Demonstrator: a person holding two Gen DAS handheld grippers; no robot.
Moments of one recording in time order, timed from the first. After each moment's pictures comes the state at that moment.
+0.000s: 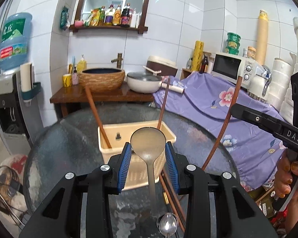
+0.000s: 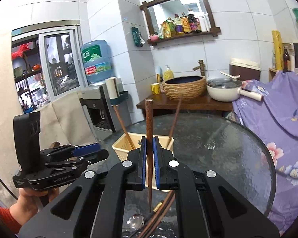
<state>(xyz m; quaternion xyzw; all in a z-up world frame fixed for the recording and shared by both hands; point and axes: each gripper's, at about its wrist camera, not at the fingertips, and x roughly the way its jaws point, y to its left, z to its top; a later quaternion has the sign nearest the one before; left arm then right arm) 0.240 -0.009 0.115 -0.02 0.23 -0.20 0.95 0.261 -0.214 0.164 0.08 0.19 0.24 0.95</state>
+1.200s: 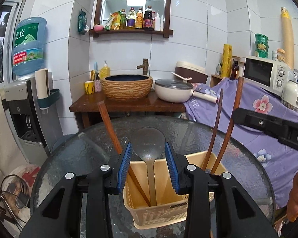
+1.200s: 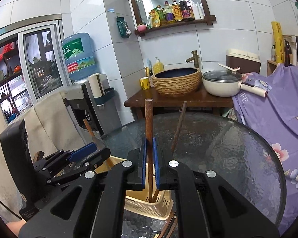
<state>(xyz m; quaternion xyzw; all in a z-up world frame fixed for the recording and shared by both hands) 0.332 -0.009 0.093 0.00 0.22 -0.10 0.97 0.374 -0.172 0.145 0.09 0.23 0.20 0.95</state>
